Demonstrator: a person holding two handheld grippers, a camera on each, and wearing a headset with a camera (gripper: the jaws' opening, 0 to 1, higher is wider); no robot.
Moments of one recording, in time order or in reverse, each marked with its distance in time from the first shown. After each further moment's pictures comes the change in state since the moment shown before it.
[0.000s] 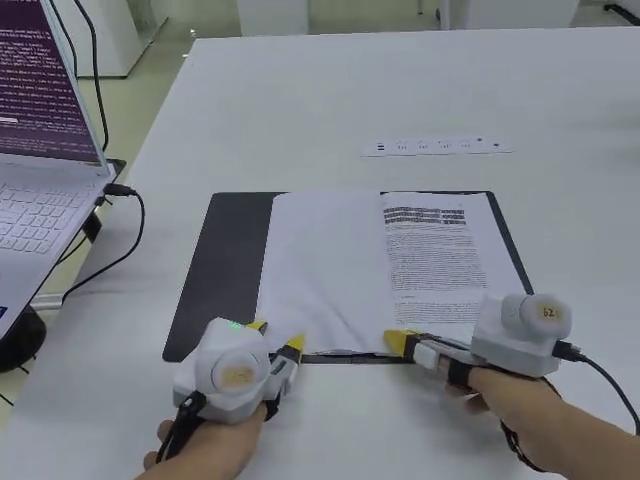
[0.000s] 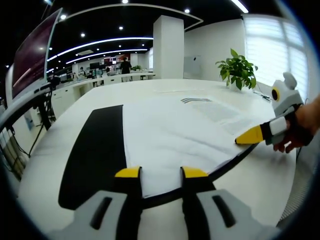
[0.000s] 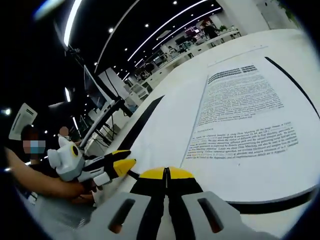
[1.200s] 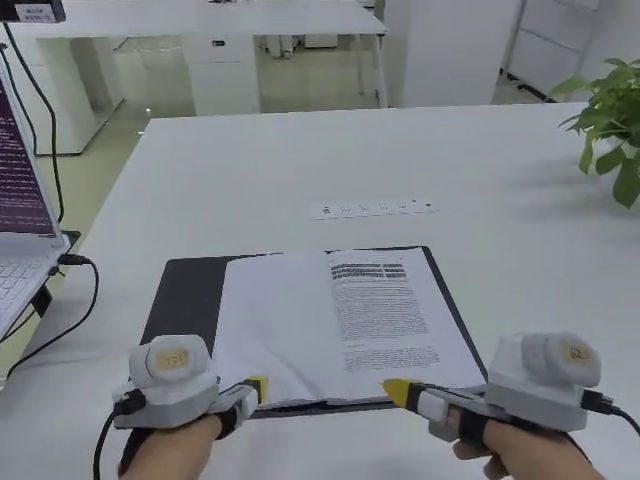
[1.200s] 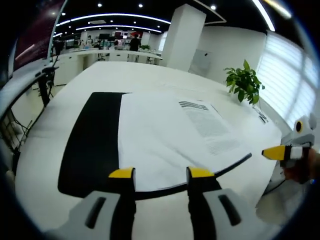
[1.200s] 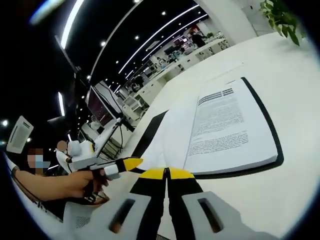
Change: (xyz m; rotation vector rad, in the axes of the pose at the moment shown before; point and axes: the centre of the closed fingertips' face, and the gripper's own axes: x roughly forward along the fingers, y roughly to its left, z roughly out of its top) left arm -0.034 -0.023 0.035 -0.258 0.161 -0.073; right arm -0.101 0.032 0.031 0.061 -0.107 -0.085
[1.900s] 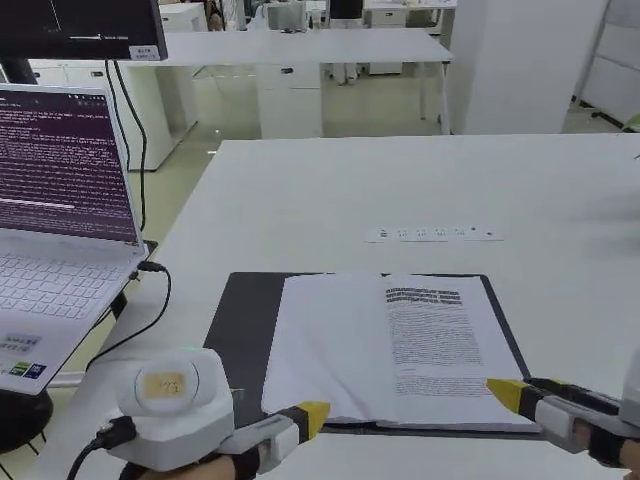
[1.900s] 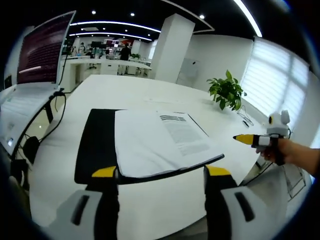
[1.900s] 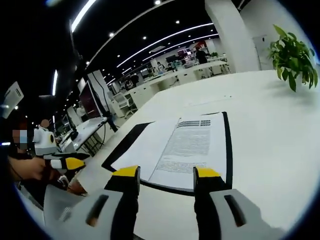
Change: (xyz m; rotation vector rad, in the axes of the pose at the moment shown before) left arm -0.084 -0.030 0.017 0.051 -0.073 -0.063; right arm -0.044 -0.033 0.045 -0.259 -0.040 -0.138
